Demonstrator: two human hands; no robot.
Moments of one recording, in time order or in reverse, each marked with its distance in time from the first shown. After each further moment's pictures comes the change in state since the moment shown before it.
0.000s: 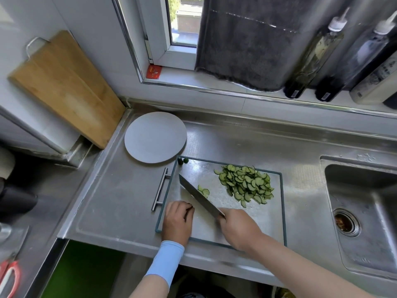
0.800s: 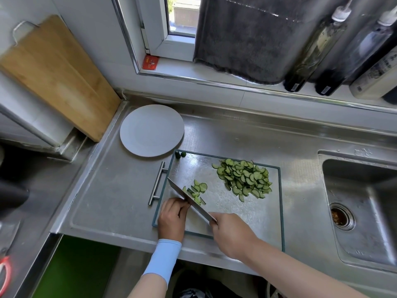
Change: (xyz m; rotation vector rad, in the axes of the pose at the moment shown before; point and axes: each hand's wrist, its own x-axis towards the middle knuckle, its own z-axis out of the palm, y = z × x) left_hand -0.008 -0.004 -0.001 -0.064 0.073 -0.030; right_hand -0.022 -0.016 0.013 -0.013 -0.051 -0.033
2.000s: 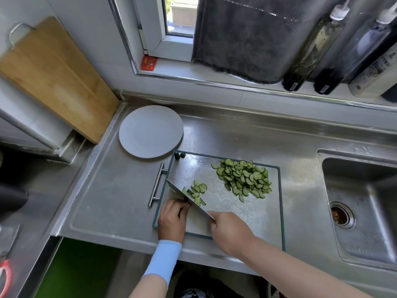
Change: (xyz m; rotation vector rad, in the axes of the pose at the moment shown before) left_hand 0.001 -0.004 0.003 -0.012 0.002 -0.004; right_hand 0.011 0.004 0.005 -0.010 -0.008 0.002
